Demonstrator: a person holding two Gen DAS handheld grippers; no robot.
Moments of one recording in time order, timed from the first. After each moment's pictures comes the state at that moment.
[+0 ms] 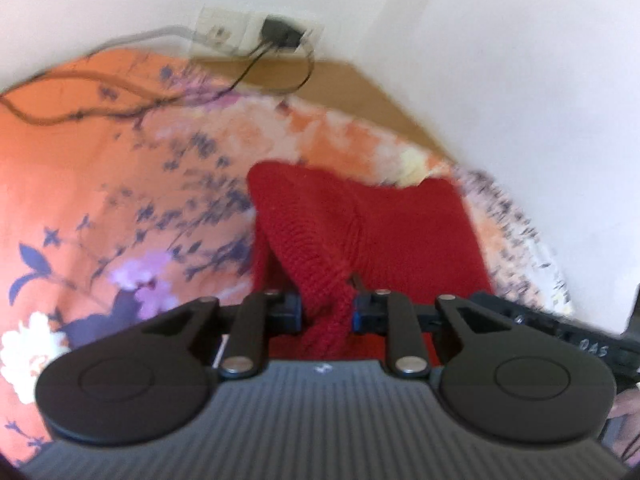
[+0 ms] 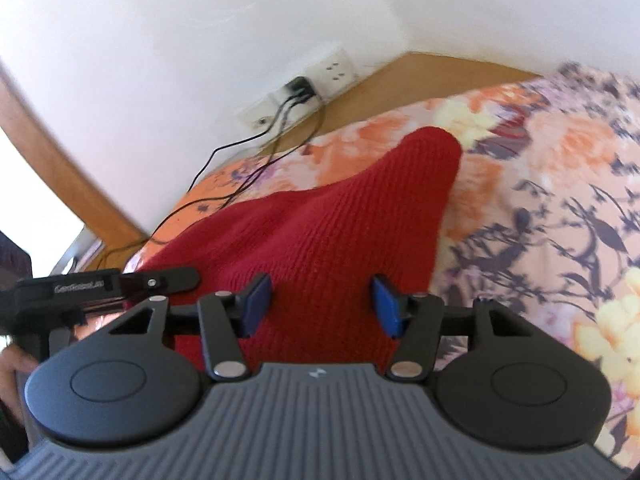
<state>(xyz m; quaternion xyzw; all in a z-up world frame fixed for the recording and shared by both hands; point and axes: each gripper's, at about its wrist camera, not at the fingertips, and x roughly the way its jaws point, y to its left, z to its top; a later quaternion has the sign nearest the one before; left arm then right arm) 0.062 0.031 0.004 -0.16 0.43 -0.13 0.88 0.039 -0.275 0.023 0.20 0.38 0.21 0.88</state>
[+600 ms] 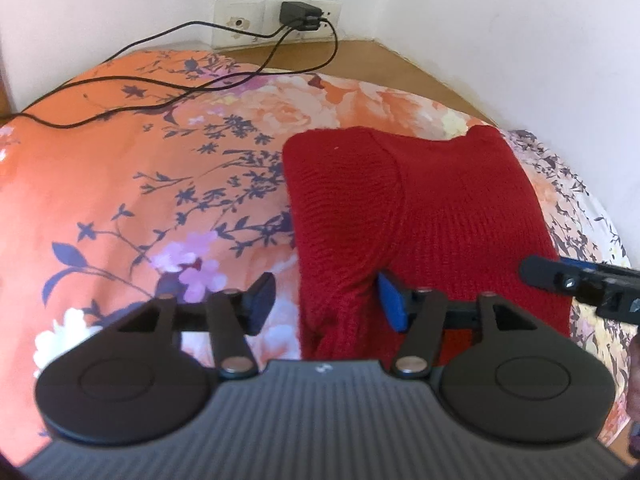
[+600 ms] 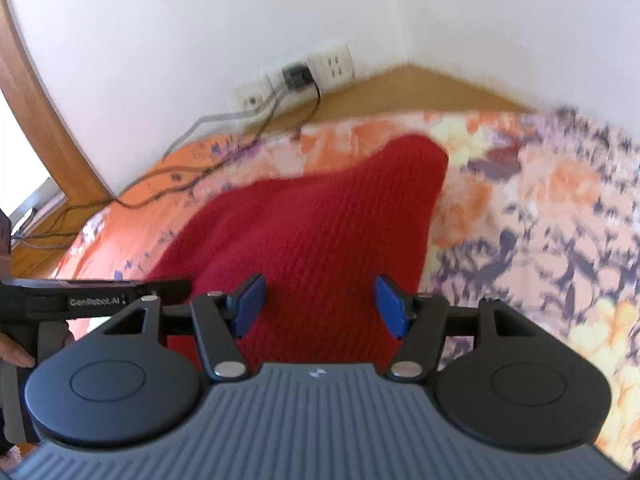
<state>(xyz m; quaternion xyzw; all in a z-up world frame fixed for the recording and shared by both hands) 0.048 0.029 -0.019 -0.08 0.43 -0.09 0.89 0.031 -0.246 0.023 0.11 0.39 0.17 0.90</state>
